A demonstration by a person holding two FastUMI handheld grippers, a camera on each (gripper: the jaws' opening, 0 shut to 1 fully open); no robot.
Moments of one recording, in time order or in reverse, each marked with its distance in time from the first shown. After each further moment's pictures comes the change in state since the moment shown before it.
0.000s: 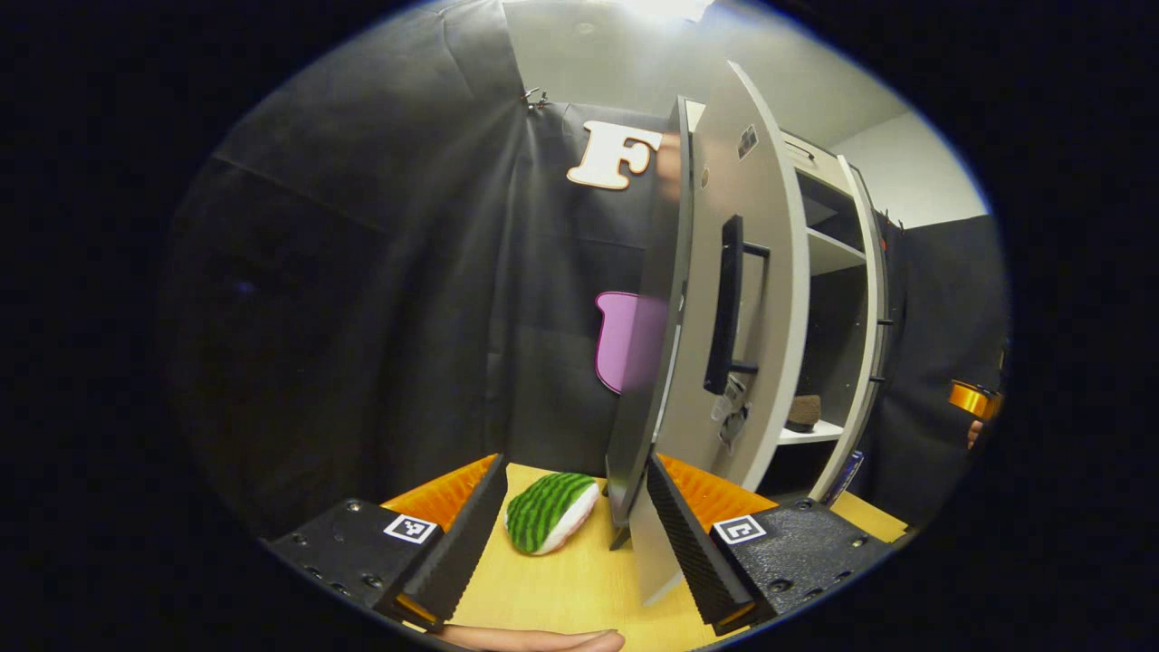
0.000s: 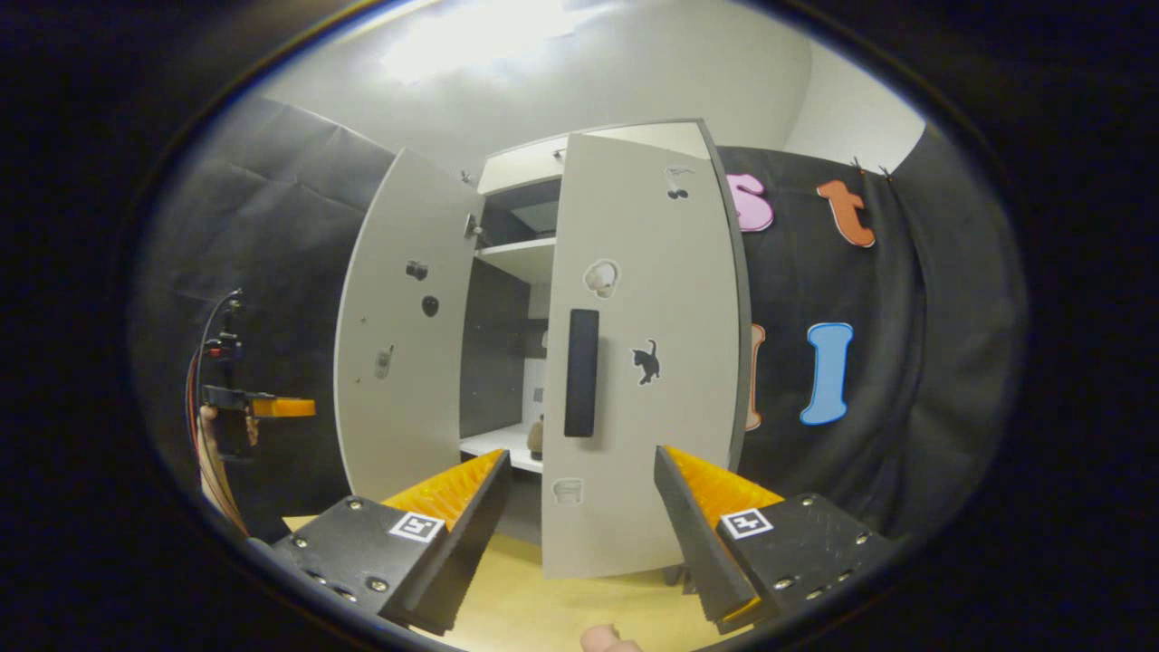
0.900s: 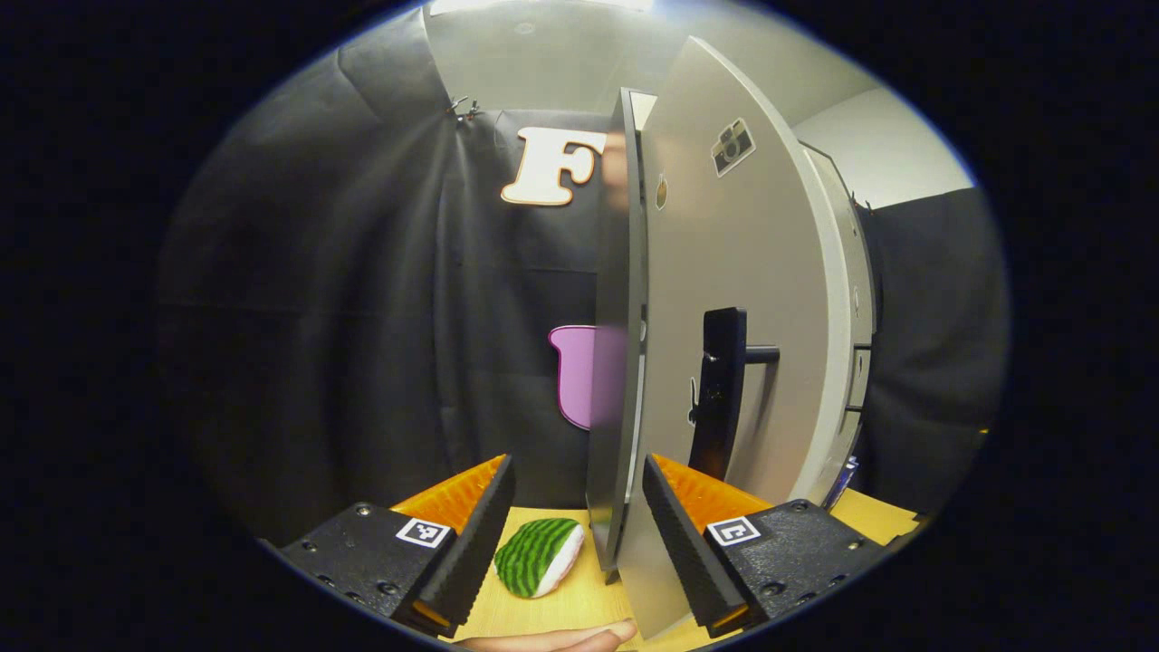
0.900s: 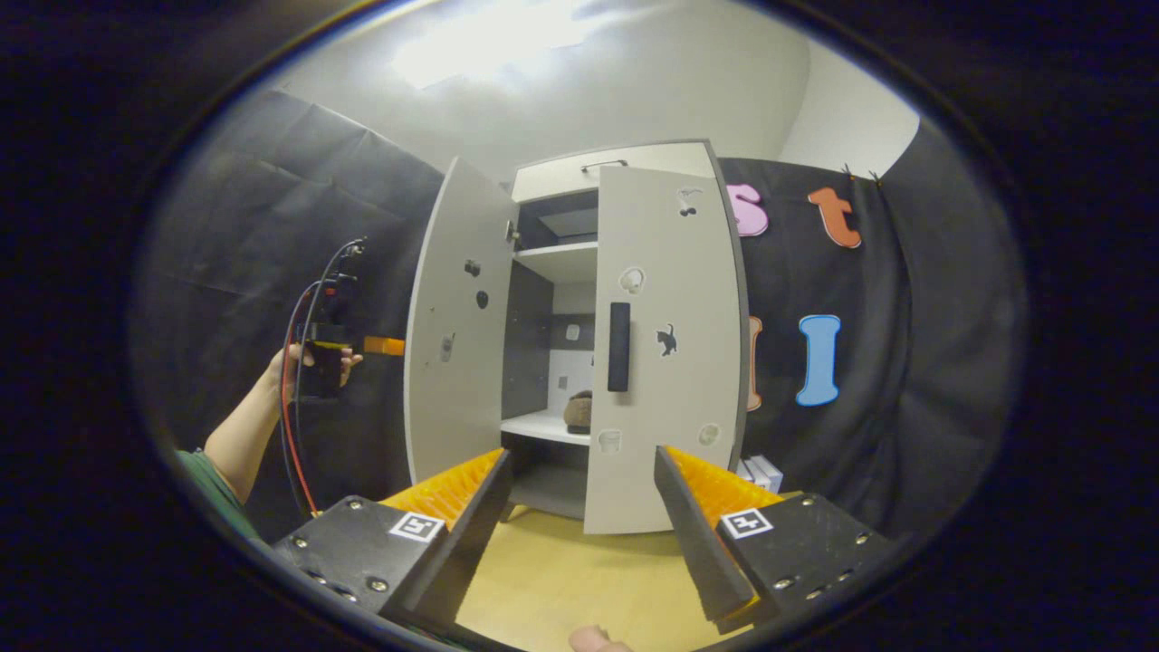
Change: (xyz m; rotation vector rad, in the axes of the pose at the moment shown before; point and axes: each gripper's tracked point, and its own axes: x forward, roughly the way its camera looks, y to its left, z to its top) left arm 0.067 -0.043 0.071 0.100 0.006 -0.085; right arm -0.102 0.048 -0.020 0.006 -0.021 -0.001
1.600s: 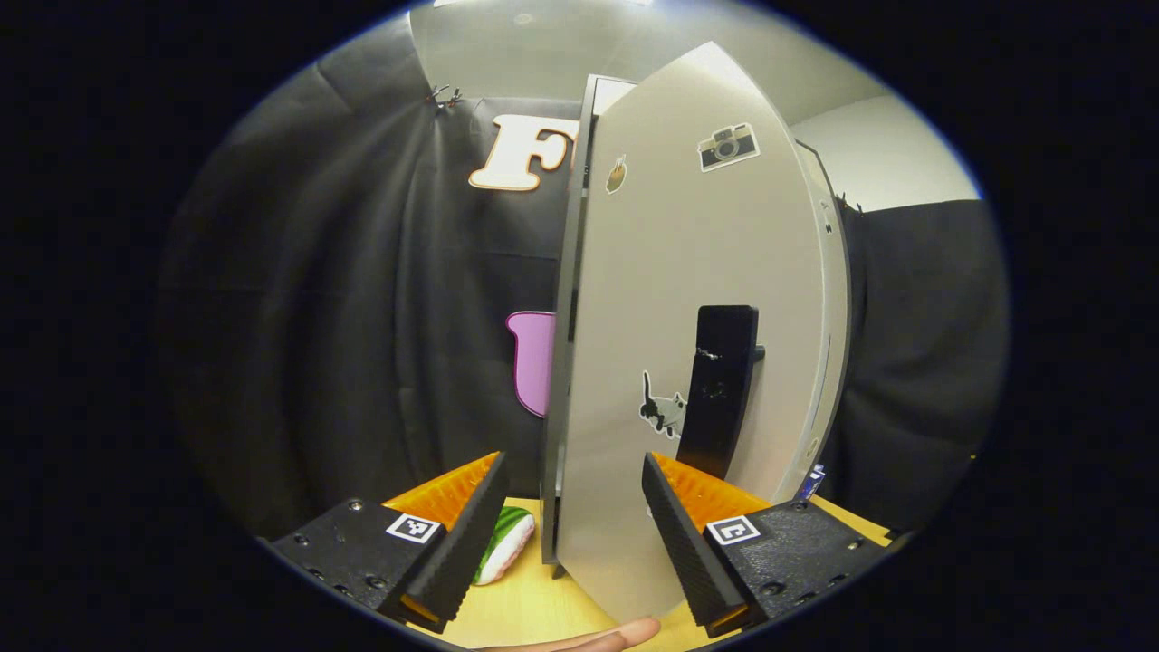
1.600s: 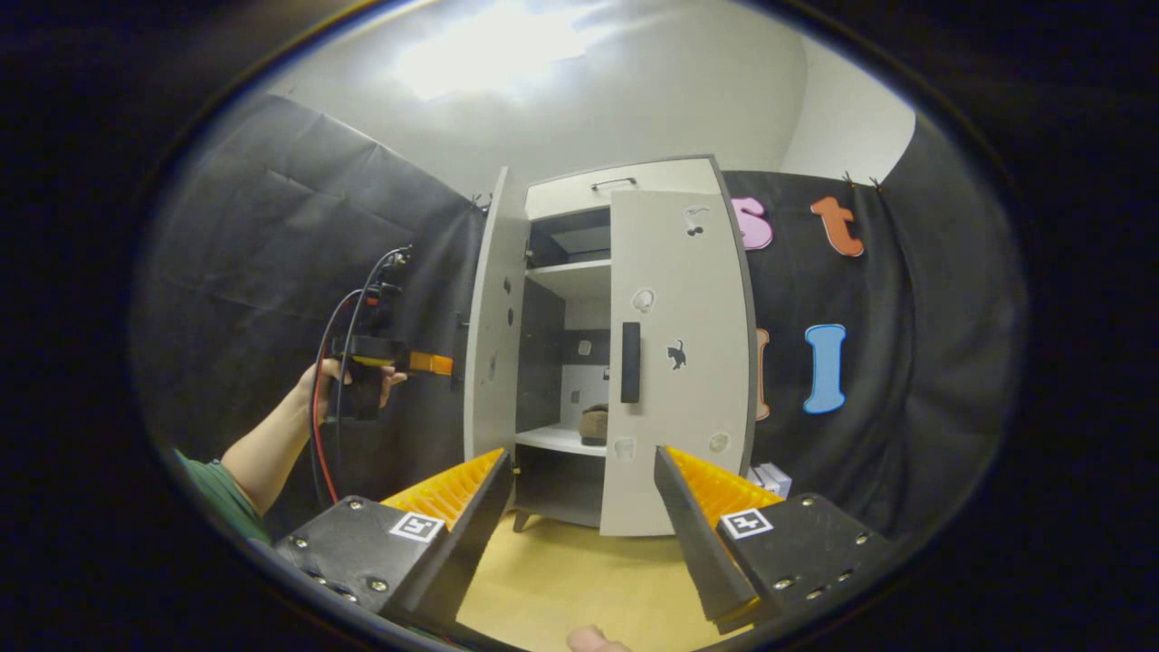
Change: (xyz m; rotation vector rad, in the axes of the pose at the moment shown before) left arm 0.013 -0.079 -0.003 -0.055 0.032 -0.060; right arm -0.011 0.019 0.009 0.021 -0.040 0.020
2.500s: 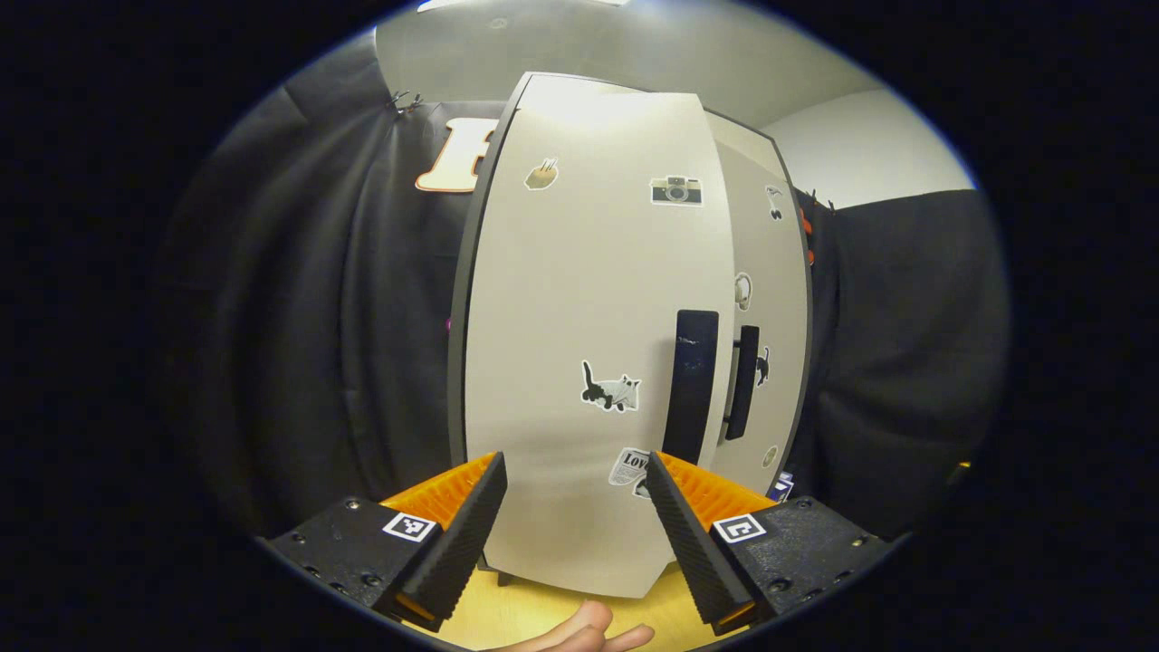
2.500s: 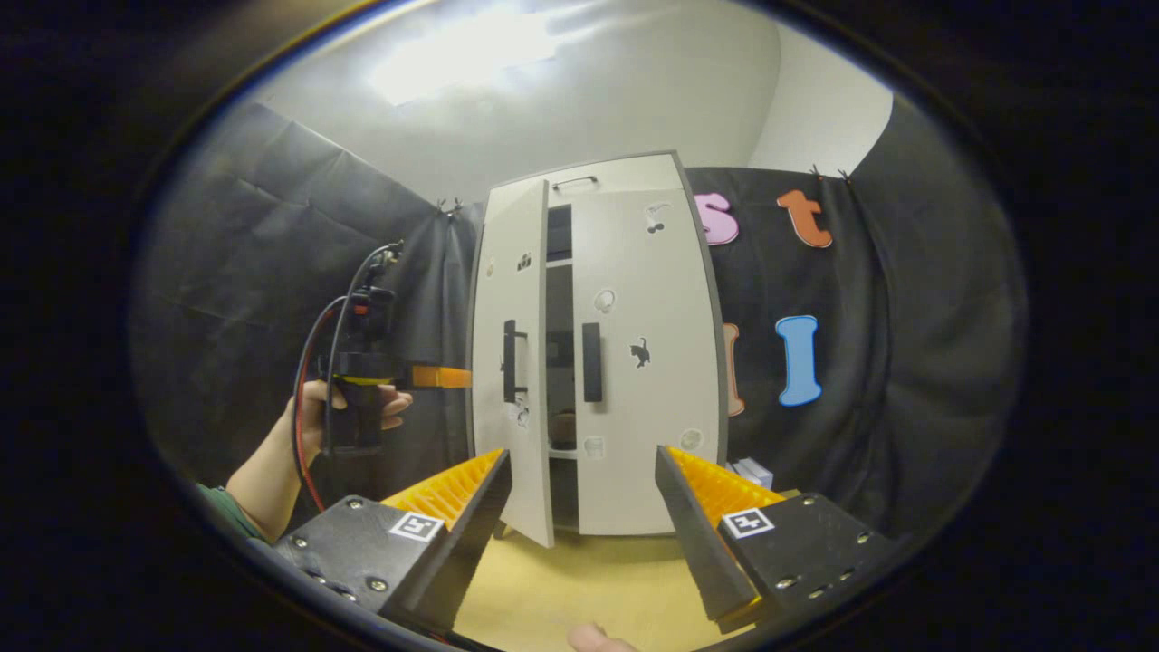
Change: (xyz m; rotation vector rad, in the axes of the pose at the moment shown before) left arm 0.016 -0.089 -0.017 0.025 -0.023 -0.068; right arm 0.016 -0.035 -0.007 0.029 -0.008 -0.118
